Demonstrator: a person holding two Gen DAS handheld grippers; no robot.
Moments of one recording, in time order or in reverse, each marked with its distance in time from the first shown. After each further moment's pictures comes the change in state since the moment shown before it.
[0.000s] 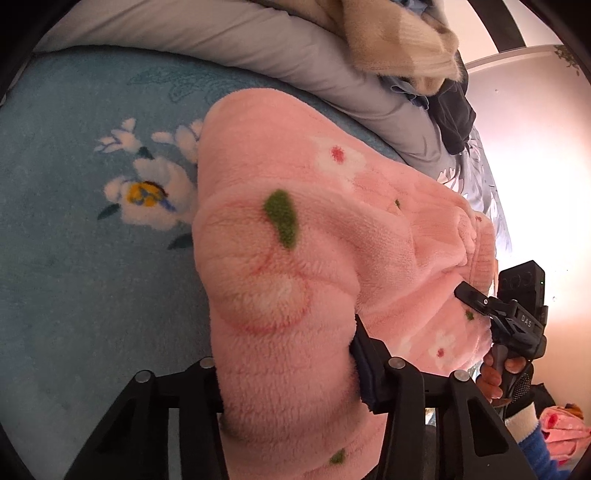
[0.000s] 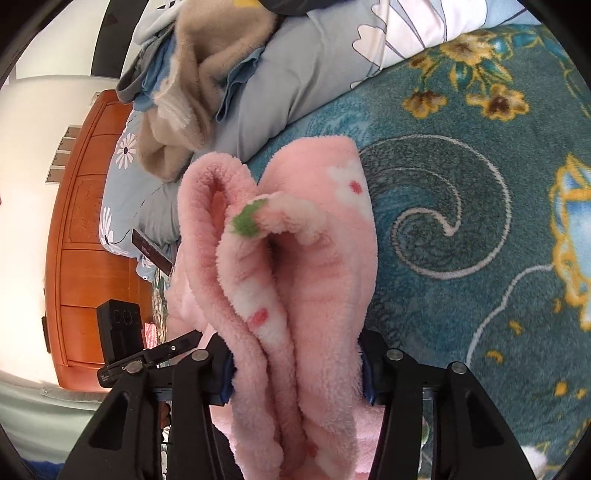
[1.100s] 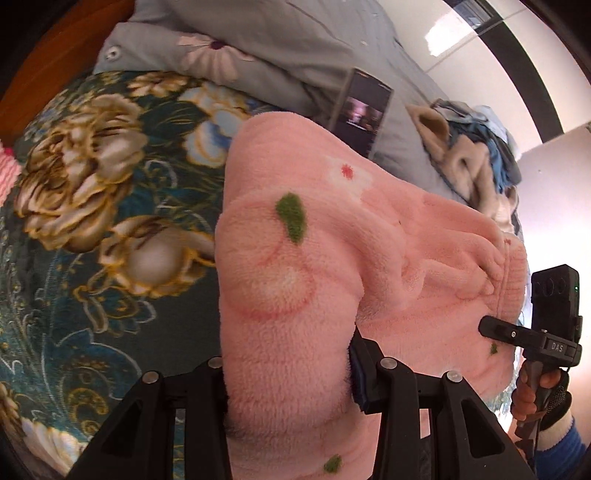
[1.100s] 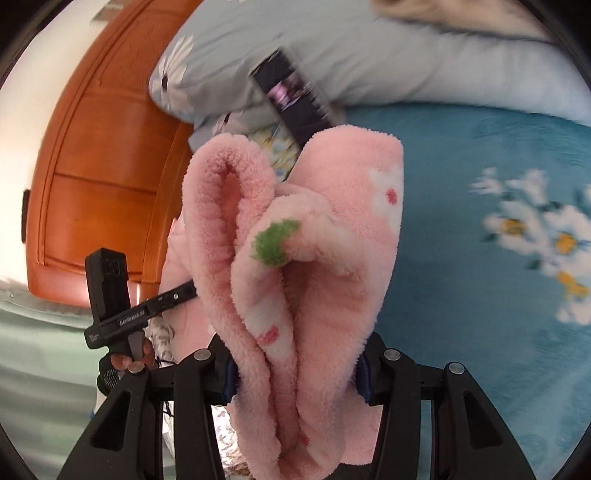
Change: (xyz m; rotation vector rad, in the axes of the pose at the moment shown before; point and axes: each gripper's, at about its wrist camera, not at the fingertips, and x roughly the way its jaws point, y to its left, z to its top) left arm -0.321 0.327 -0.070 -0.186 -0.252 0.193; right arm 0.224 0.322 -0.105 -0.375 0.325 0.005
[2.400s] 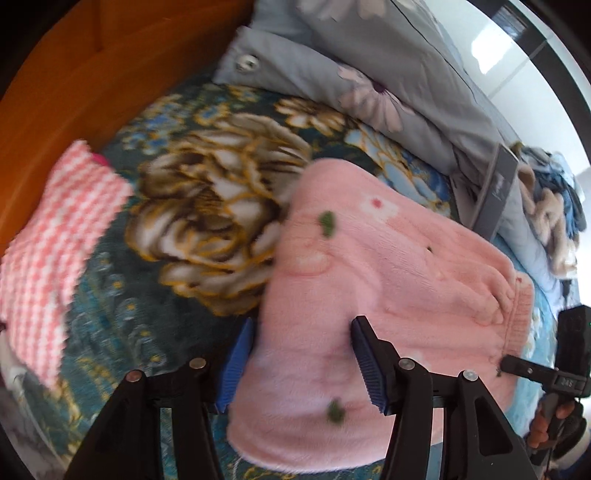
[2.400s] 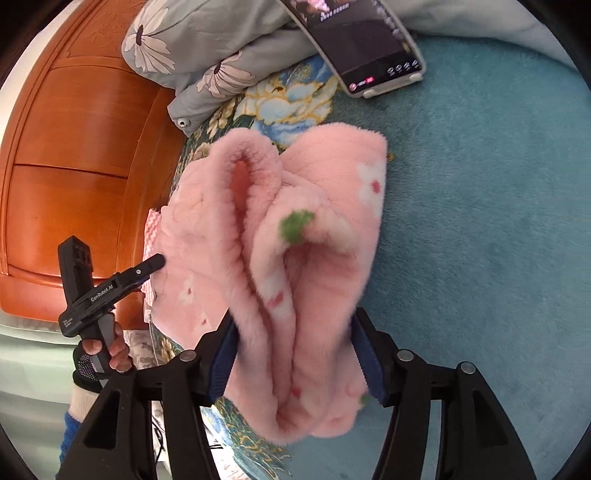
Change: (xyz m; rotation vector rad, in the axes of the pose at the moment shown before) left arm -0.039 0.140 0.038 -0.050 -0.125 0.250; right arm 0.136 0.044 0.025 0.010 0.006 -0.068
